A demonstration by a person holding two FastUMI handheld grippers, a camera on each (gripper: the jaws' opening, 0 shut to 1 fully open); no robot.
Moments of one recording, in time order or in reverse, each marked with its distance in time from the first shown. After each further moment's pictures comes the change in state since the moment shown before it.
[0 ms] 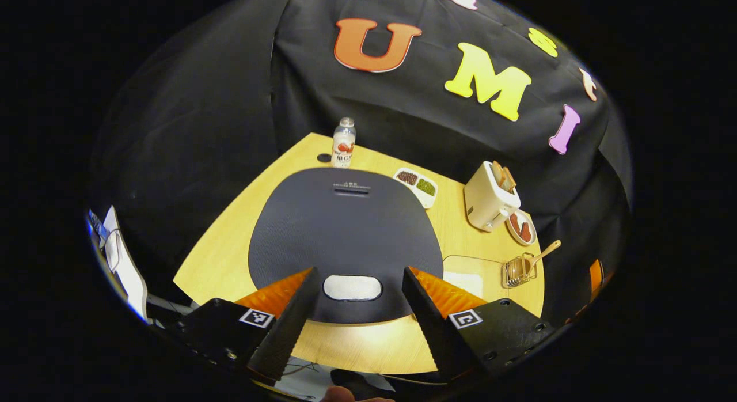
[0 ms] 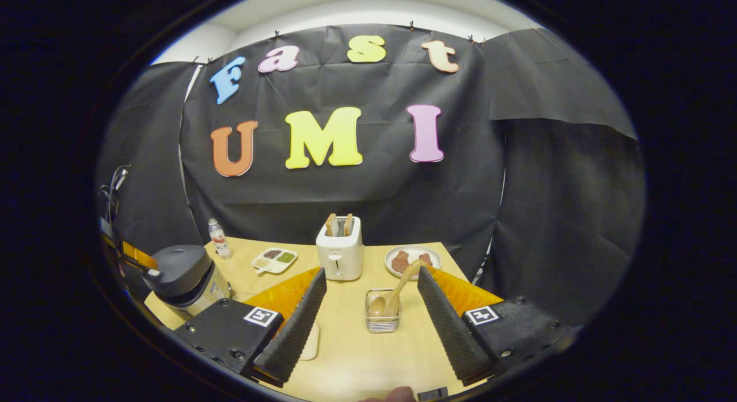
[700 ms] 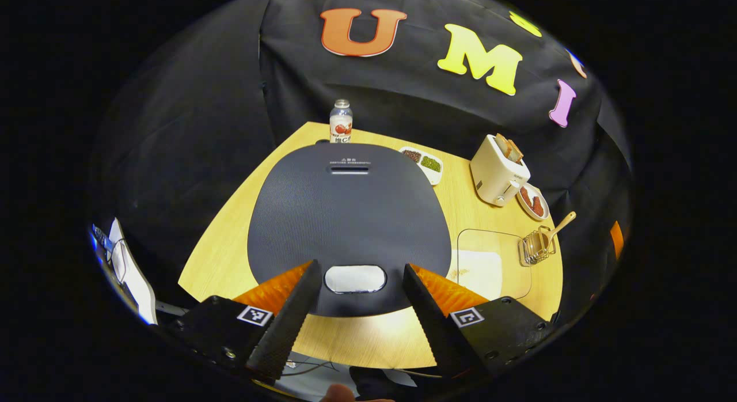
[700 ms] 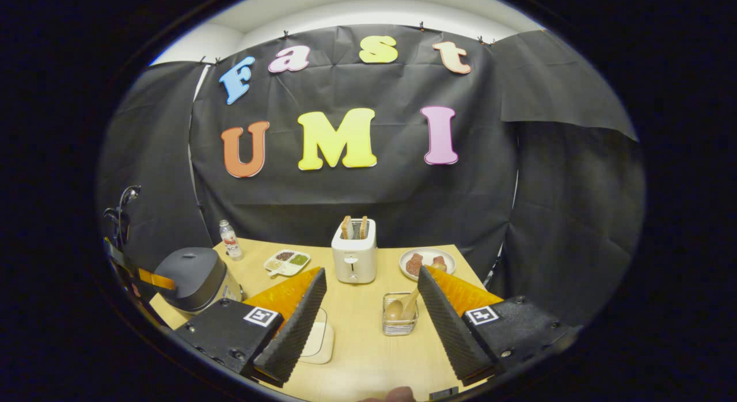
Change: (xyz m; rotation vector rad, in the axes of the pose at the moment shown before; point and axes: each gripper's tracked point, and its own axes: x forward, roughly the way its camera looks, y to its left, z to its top) left arm 0.012 0.008 -0.025 0.130 0.018 0.035; right arm 0.005 0.028 0.006 -0.007 -0.005 0.053
